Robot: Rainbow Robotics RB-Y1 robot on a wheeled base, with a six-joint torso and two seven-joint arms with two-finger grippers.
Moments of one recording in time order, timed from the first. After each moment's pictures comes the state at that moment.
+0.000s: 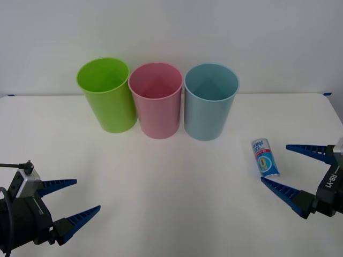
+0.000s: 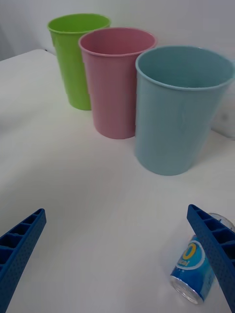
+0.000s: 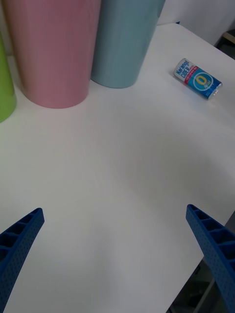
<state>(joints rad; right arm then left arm) 0.34 -0.42 -0.46 -2.32 1.66 -1.24 -0.66 0.44 0.37 0.38 -2.21 -1.68 -1.26 0.66</state>
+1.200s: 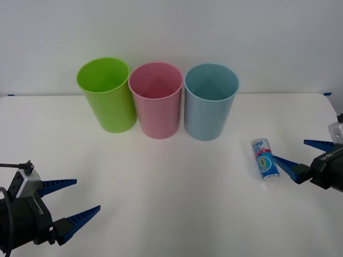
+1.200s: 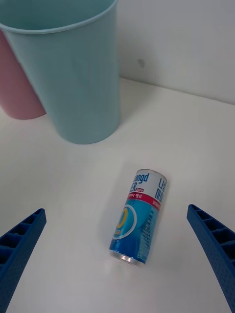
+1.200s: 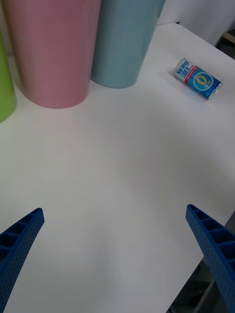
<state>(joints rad) 0.20 -0.40 -0.42 -2.19 2.05 -1.17 -0.97 0.44 0.37 0.38 -2.21 -1.68 -1.26 0.66</state>
